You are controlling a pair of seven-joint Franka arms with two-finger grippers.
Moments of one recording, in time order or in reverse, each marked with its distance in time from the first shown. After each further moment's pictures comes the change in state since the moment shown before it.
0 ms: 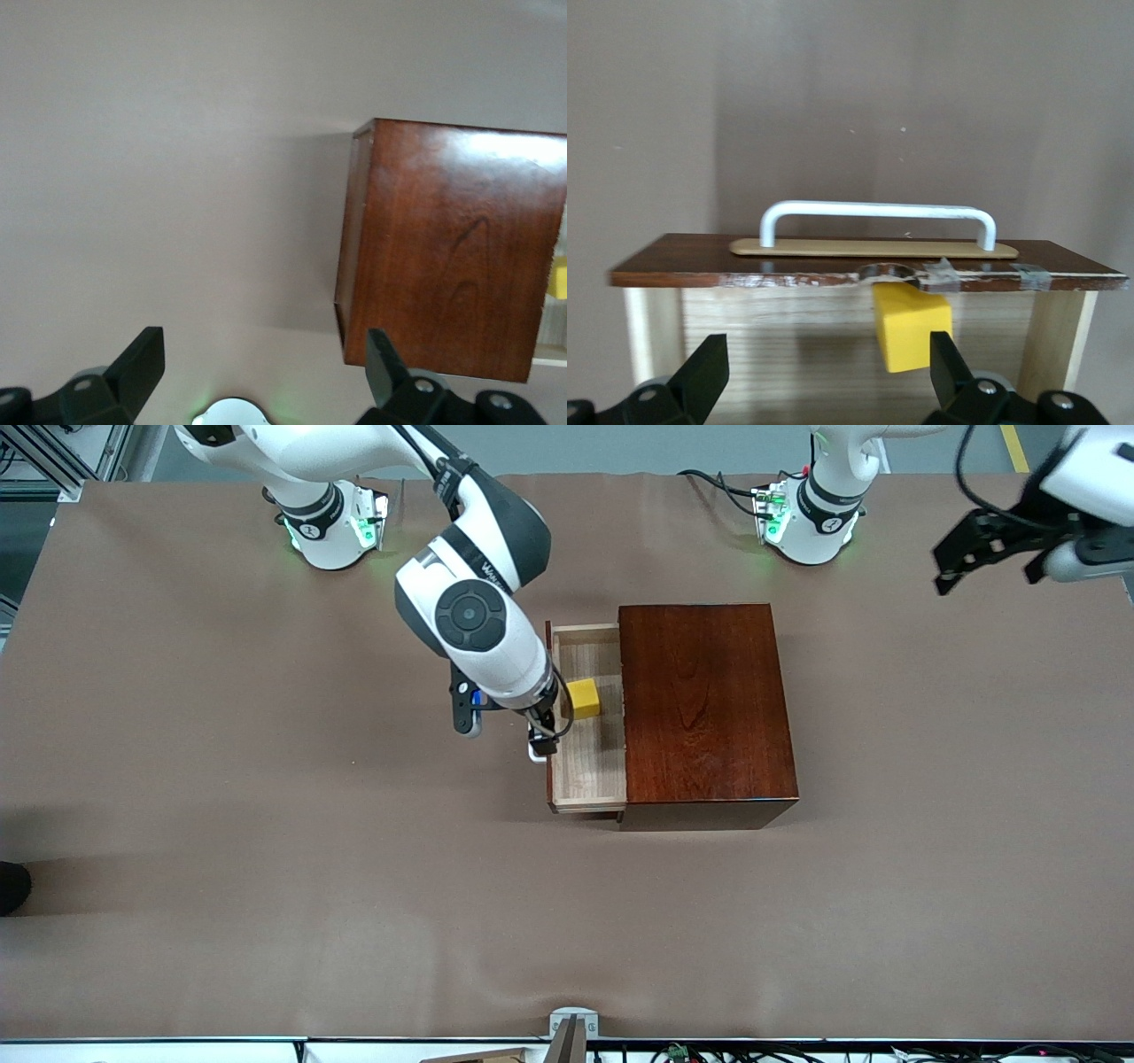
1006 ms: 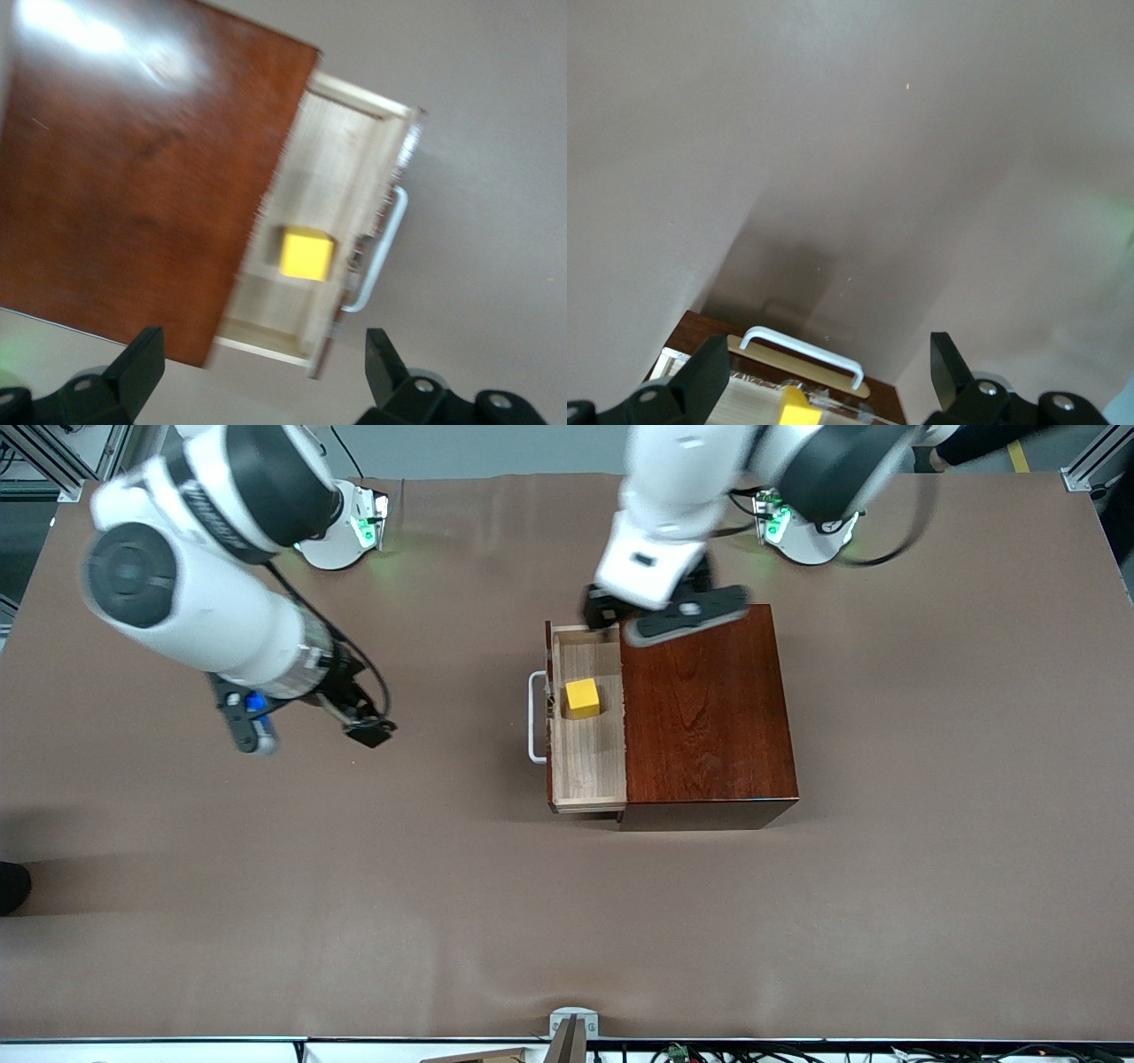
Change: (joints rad) left arm -0.366 0.437 -0.282 0.147 0.064 0.302 -0.950; right arm -0.324 -0.244 -0.005 0.018 0.006 -0.396 -0.713
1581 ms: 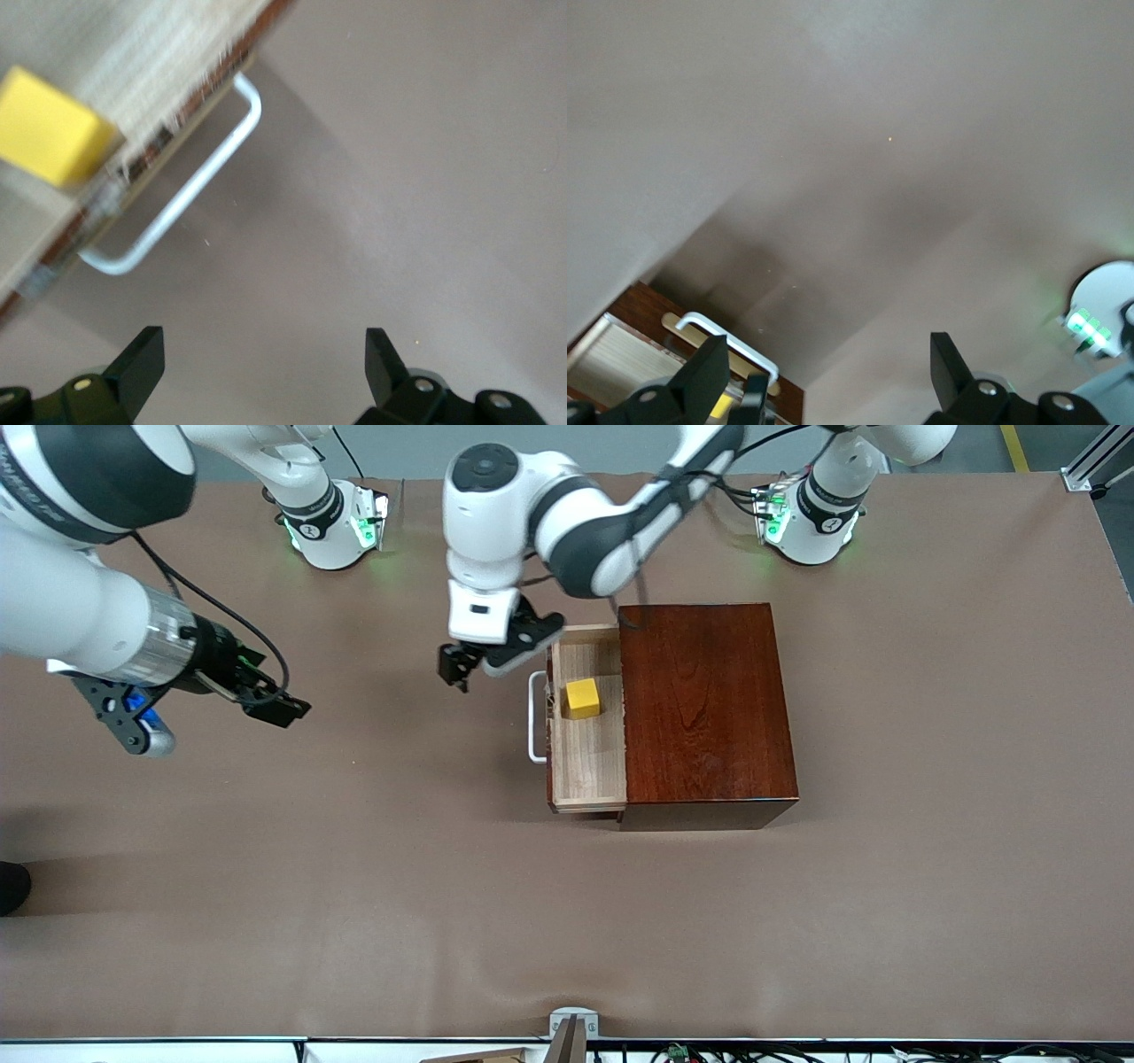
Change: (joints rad) left arm -0.597 0.348 0.466 0.177 0.004 0.398 -0.568; right arm -0.156 -0.066 -0.001 0.000 0.027 -0.118 -0.441
